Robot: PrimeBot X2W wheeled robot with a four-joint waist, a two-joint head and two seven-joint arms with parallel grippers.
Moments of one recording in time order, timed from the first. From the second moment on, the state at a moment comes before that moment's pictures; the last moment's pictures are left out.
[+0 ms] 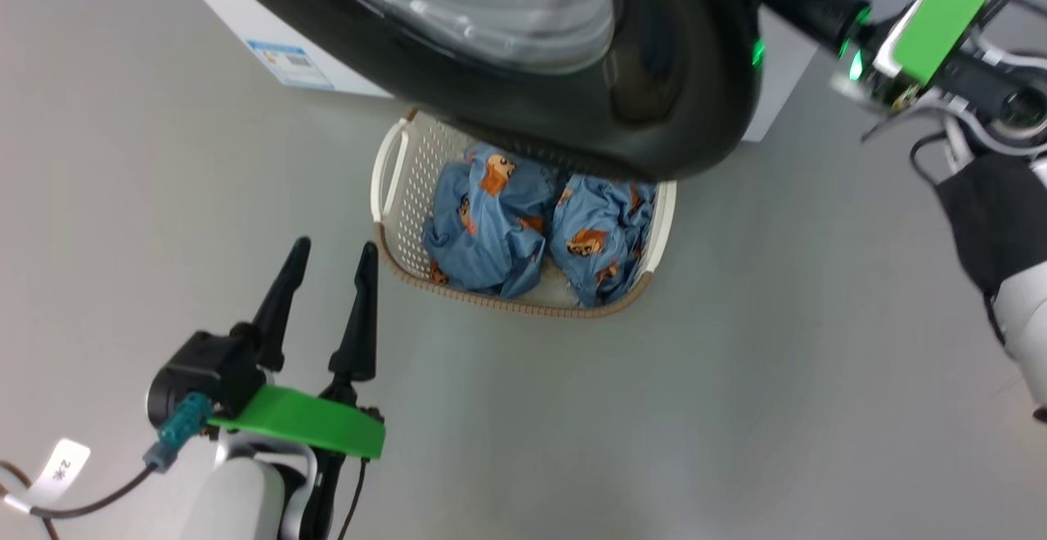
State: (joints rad) left arm -0.30 0.03 -0.19 0.19 -0.30 -0.08 -0.26; right arm -1.04 -0.36 0.33 0.48 1.58 0.13 0.67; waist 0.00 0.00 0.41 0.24
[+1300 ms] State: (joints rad) left arm -0.16 0.03 -0.14 0.20 -0.27 -0.09 -0.26; right arm -0.71 -0.26 0.45 0.30 1.58 0.13 0.76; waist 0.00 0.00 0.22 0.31
